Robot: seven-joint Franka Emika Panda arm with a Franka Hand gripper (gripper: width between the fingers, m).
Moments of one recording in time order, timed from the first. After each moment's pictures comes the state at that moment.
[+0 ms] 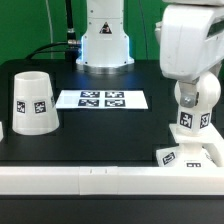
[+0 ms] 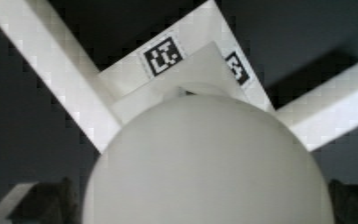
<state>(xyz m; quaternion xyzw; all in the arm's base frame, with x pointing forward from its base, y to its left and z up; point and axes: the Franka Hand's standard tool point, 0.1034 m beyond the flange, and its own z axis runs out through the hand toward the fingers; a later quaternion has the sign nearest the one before) 0.633 0.094 0.116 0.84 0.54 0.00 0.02</state>
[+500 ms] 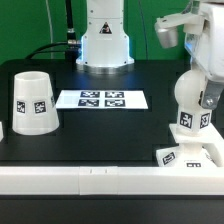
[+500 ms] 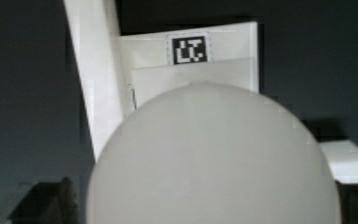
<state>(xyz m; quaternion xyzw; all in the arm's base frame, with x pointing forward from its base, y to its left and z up) 0.632 0.096 0.115 0.73 0.68 -0.02 0.03</state>
